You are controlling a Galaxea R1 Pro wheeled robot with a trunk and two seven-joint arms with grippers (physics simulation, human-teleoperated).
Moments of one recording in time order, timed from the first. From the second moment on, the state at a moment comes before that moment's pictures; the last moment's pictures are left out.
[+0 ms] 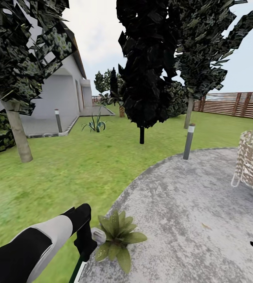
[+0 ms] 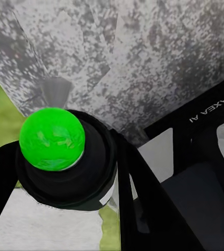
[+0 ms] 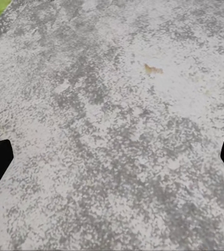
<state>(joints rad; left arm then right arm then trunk) -0.97 -0.08 -0.48 -0.04 -0.49 0.98 -0.94 -0.20 -0.22 -0.96 -1.50 0.56 0.80 1.05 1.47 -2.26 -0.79</state>
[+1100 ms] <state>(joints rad) -0.97 -0.08 -0.47 -0.04 -0.49 0.98 -0.94 -0.20 -0.22 -0.96 -1.50 0.56 0.79 1.05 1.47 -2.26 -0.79</state>
